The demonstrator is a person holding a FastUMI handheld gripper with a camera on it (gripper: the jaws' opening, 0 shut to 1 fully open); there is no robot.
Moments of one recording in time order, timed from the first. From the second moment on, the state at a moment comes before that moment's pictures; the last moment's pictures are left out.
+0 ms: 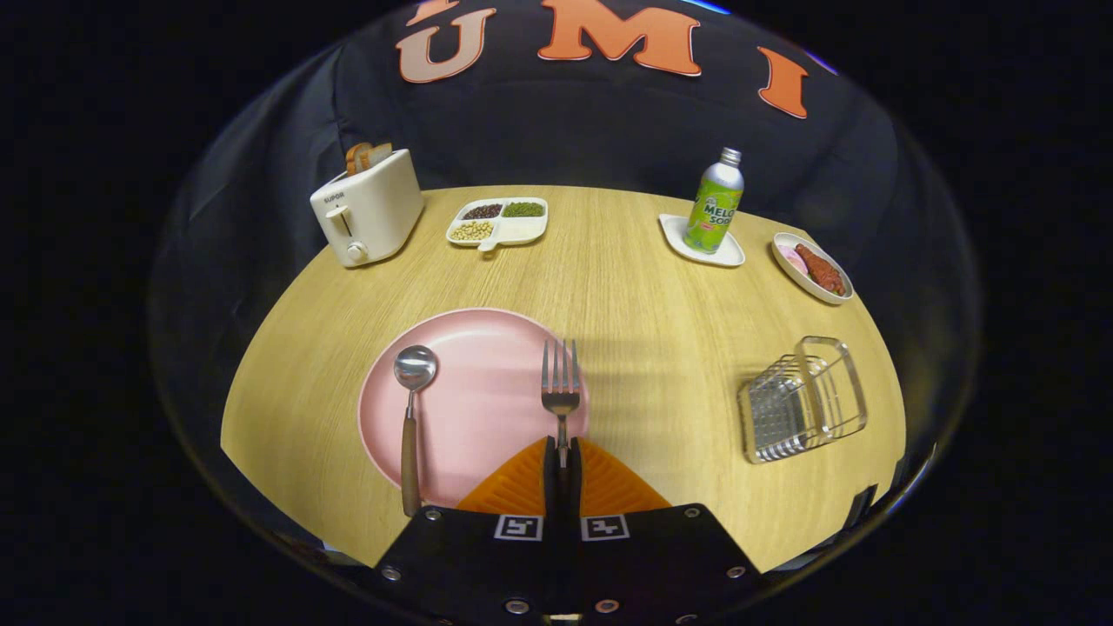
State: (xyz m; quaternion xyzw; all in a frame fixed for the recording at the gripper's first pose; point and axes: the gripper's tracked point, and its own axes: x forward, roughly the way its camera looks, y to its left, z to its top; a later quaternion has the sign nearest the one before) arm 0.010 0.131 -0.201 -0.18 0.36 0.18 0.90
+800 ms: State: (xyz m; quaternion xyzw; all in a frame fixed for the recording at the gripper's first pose) arm 0.051 -0.037 -0.110 -0.28 0.46 0.11 0.83
